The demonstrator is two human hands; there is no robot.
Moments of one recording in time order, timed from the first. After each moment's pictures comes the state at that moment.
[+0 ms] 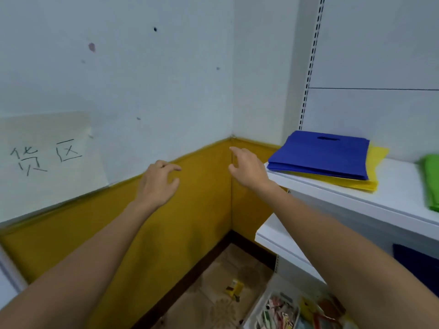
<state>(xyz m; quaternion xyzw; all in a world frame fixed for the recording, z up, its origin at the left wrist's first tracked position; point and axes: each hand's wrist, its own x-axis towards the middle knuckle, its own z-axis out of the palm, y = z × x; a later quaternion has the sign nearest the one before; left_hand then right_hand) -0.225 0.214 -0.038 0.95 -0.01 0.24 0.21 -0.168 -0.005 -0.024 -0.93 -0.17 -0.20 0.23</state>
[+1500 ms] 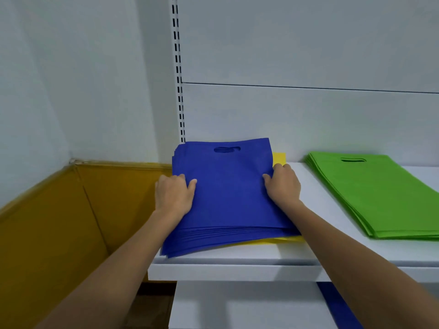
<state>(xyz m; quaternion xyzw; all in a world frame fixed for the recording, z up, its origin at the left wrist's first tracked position) 0.098 -0.095 -0.065 0.95 -0.24 0.17 0.14 -0.010 -0.297 -0.060 -0.88 0.38 -0.25 0.11</state>
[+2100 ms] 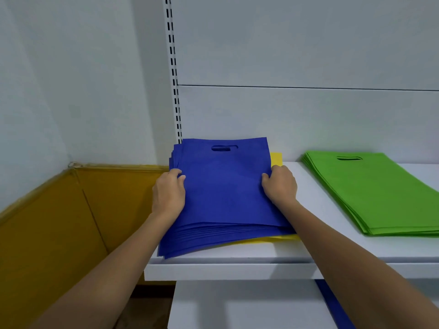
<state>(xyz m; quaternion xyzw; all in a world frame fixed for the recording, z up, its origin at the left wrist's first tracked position) 0.098 -0.093 -0.064 0.89 -0.23 0.16 0.36 -0.012 -0.297 -0.060 -0.87 0.38 -0.27 0.17</state>
